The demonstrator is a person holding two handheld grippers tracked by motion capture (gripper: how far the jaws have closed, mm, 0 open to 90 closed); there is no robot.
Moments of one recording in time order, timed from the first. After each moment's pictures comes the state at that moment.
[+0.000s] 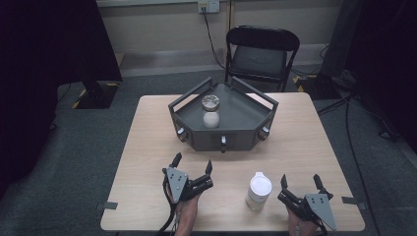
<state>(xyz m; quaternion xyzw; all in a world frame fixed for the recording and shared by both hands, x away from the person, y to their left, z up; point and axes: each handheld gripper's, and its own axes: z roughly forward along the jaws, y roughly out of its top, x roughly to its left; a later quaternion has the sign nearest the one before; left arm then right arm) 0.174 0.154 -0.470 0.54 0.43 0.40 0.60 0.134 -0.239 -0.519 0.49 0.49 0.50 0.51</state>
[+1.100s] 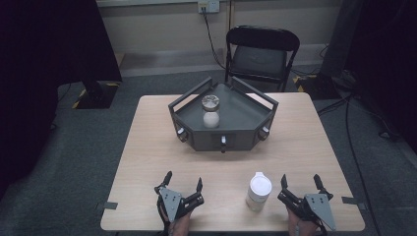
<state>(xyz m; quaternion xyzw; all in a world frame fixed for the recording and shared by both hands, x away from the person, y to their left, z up) 0.147 0.163 -0.520 0.55 0.43 0.44 0.56 0.134 -0.238 -0.519 0.49 0.49 0.50 0.52</state>
